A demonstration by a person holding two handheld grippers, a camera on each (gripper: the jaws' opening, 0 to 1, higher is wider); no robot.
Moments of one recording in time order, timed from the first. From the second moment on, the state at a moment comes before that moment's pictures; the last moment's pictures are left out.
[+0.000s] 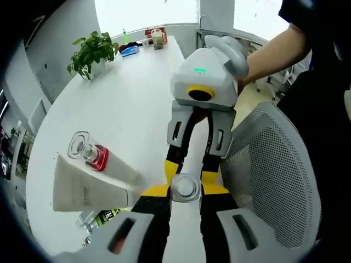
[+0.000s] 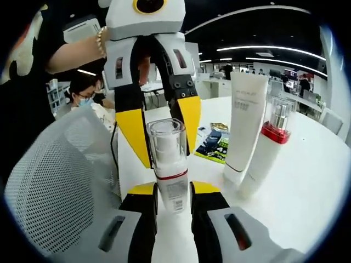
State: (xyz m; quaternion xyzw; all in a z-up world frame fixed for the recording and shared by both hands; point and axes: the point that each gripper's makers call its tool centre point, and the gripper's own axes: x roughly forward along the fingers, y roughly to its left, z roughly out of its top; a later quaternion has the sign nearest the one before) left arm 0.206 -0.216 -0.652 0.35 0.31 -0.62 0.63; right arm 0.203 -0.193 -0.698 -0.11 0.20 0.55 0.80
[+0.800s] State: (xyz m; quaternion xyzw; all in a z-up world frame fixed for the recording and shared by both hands) left arm 0.221 -0.223 -0.673 0.32 0.30 -0.61 0.66; right arm 0.215 -0.203 -0.717 -0.14 0.21 0.55 0.80
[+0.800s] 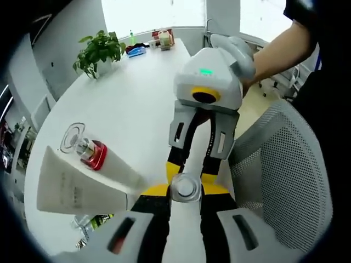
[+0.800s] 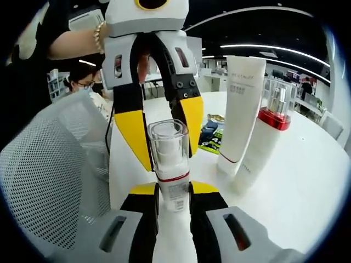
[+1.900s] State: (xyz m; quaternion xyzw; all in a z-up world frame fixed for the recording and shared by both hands) left arm 0.284 -0.238 -0.678 0.28 0.27 -0.57 0.72; right arm 0.277 -0.226 -0.724 -0.16 0.20 0.54 0.80
